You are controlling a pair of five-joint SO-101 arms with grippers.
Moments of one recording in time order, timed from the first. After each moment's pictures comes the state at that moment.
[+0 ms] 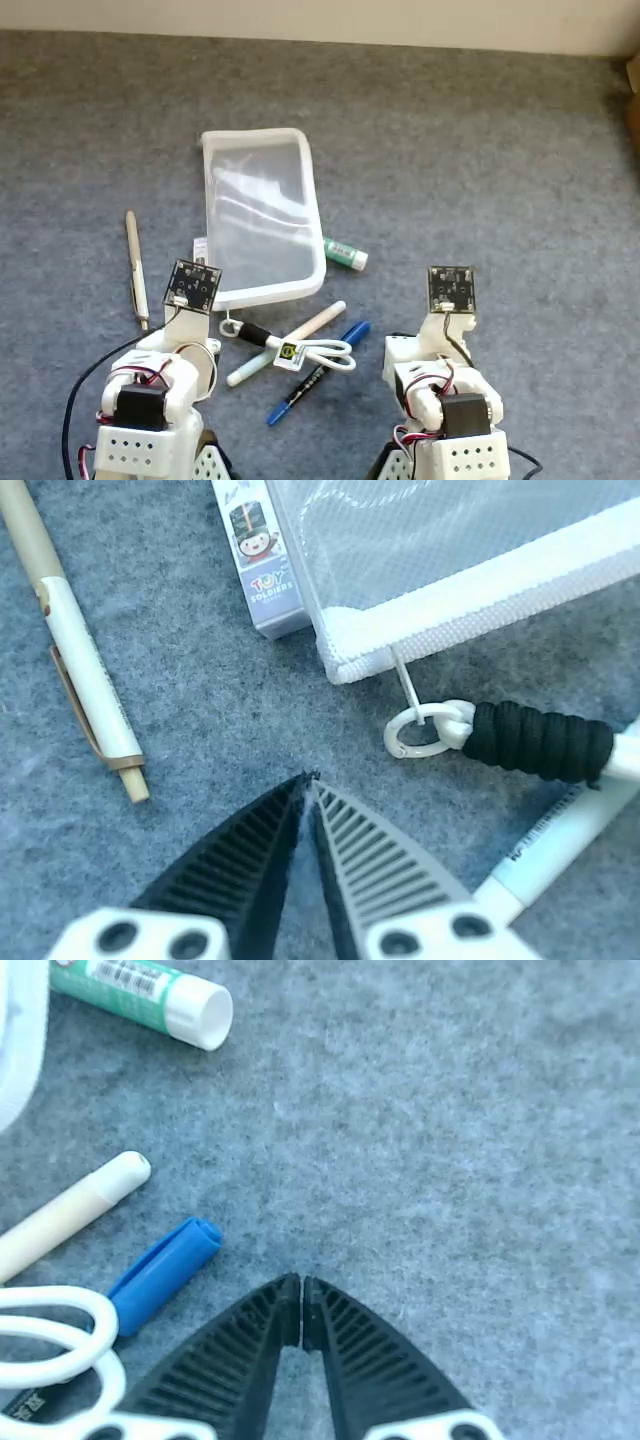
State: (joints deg) left arm -1.2 -103.3 96.0 76.3 -1.8; right arm -8.5 -104.5 95.6 71.2 -4.7
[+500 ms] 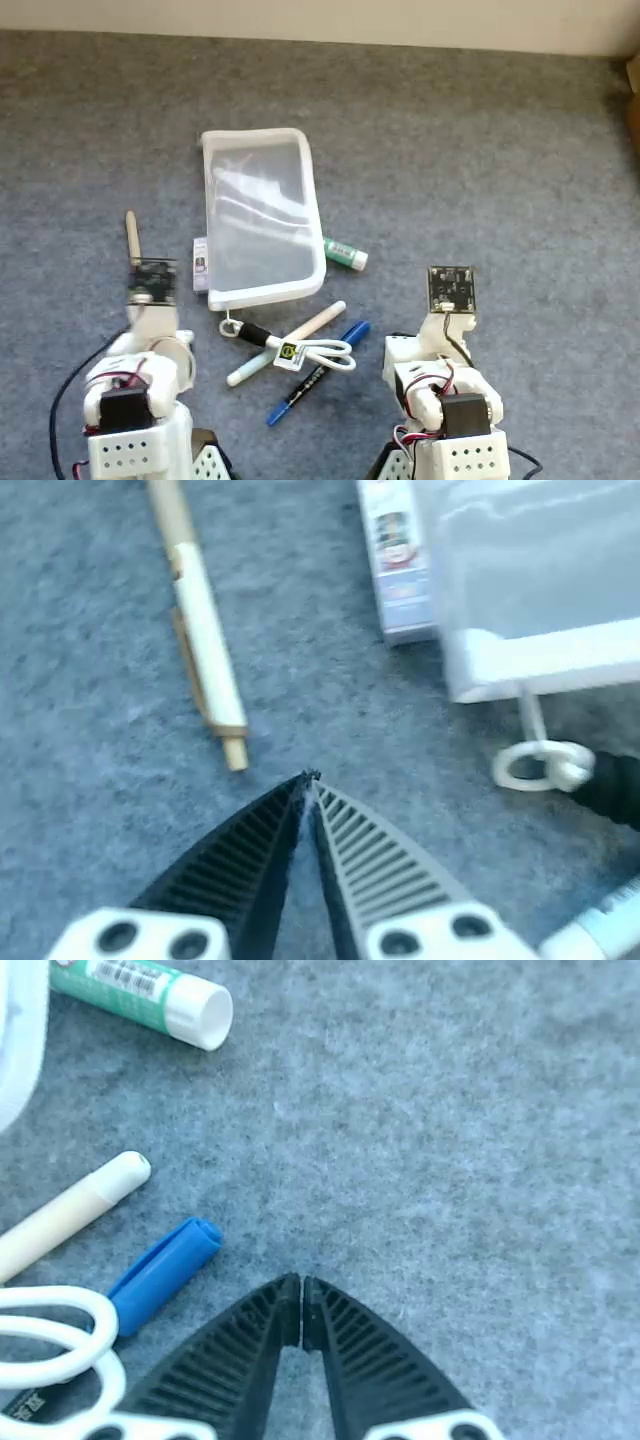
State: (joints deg) left arm -16.7 -103.8 94.0 76.4 -1.8; right arm -8.5 -104.5 95.6 71.2 -4.7
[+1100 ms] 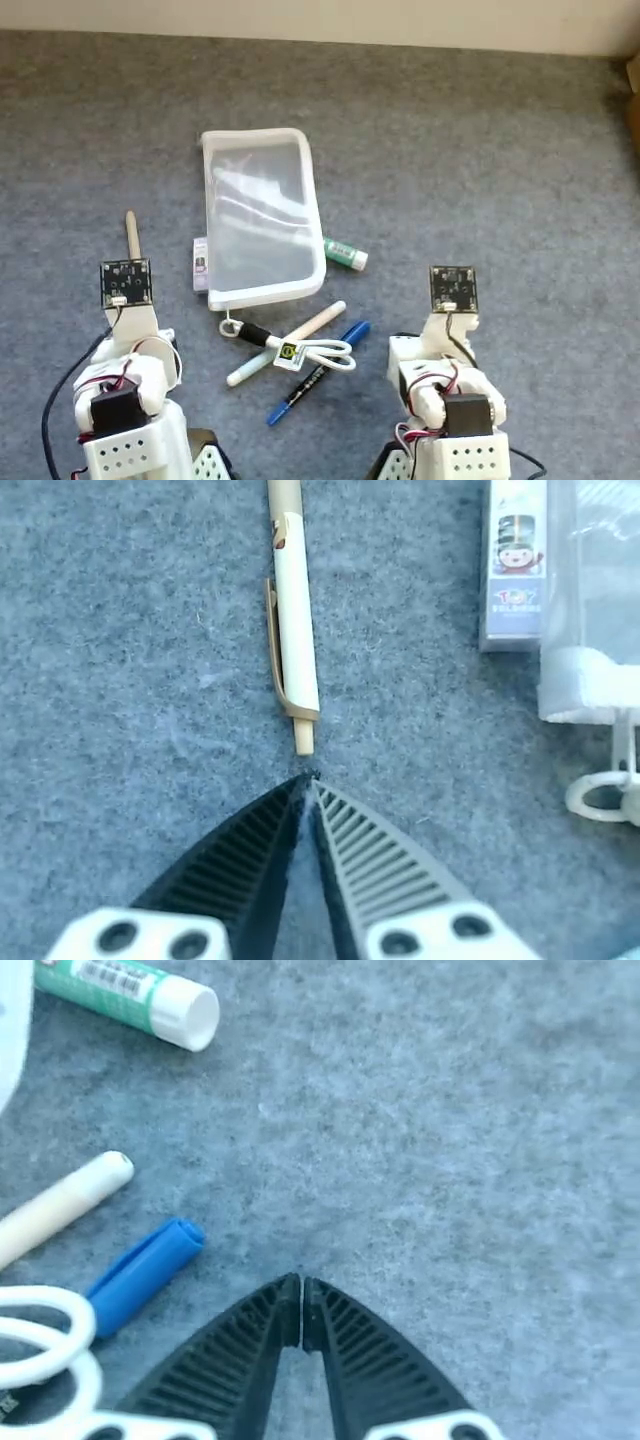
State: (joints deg) left arm -22.5 -104.0 94.2 75.5 -1.8; right arm -4.8 -104.5 95.6 71.2 0.5
